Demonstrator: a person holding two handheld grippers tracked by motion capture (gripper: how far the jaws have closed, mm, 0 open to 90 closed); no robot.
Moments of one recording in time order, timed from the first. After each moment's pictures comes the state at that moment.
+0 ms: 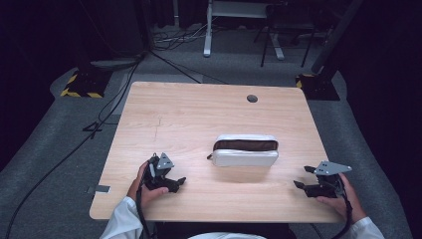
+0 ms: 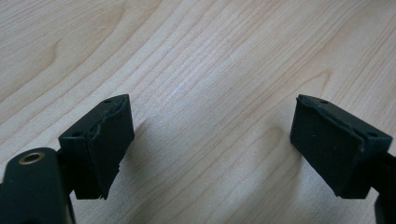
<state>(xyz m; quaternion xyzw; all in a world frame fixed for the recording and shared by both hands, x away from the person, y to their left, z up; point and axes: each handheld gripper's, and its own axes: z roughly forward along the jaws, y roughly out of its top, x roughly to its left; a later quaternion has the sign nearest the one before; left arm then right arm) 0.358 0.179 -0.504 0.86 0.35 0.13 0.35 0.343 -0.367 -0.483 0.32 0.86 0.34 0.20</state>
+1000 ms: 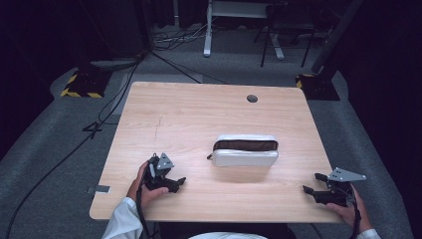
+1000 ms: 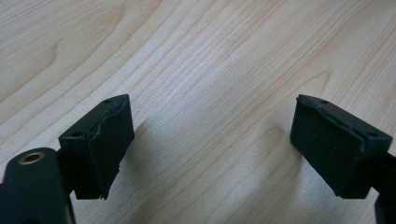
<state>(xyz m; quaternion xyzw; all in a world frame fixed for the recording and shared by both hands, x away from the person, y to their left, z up) 0.357 0.179 -0.504 0.86 0.35 0.13 0.35 0.330 -0.403 -0.504 0.40 0.82 0.37 0.18</state>
